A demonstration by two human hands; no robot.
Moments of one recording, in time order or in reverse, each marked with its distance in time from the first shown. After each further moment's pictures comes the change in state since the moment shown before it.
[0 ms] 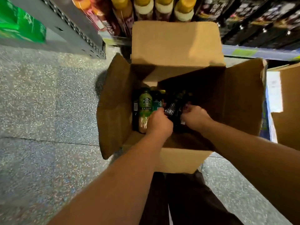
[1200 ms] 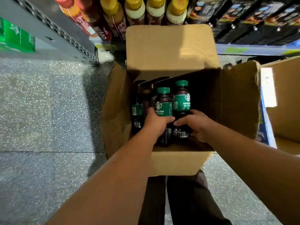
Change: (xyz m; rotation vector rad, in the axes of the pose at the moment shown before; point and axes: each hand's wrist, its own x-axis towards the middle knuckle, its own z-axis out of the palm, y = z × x) left_hand 0.026 -0.013 -0.009 -0.468 -0.146 -0.054; right_hand 0.003 0.009 0.009 0.788 -0.131 0.218
